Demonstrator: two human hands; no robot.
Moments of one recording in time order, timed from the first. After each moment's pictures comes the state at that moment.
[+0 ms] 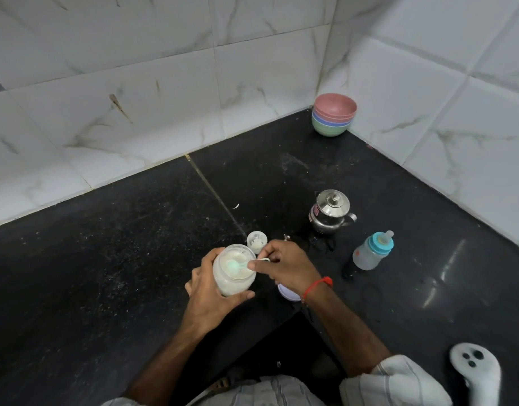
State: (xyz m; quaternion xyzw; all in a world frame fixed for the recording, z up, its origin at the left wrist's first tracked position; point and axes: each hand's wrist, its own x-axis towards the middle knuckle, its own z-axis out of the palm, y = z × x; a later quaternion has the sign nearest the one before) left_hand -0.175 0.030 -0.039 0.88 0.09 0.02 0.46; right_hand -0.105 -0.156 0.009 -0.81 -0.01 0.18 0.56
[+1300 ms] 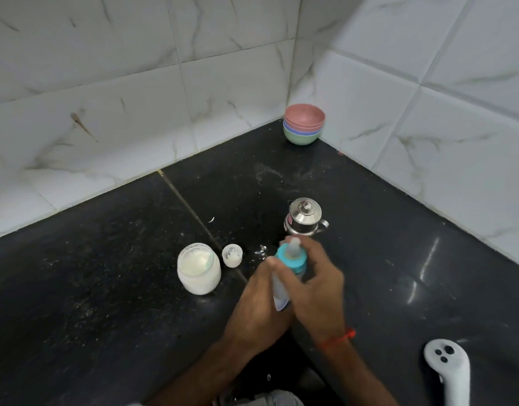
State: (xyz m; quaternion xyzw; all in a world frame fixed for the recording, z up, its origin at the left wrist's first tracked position) left_hand -0.166 -0.090 0.016 0.85 -0.12 -0.01 0.51; right_hand -0.162 -0.206 0.061 -0.78 0.03 -0.16 0.60
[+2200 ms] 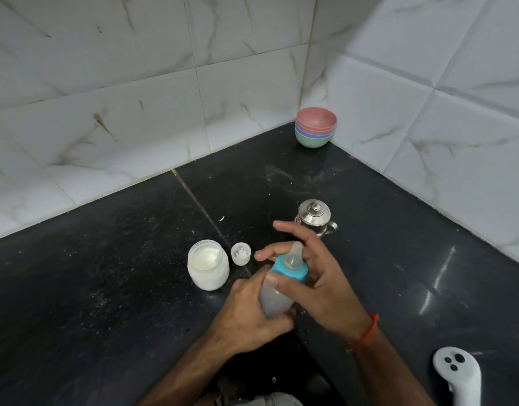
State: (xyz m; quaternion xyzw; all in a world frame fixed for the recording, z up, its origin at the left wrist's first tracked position) left_hand -0.181 -0.058 0.049 0.83 -0.13 -0.04 0.55; right_hand -0.162 -0.218 0.100 -0.69 -0.21 0.04 0.69
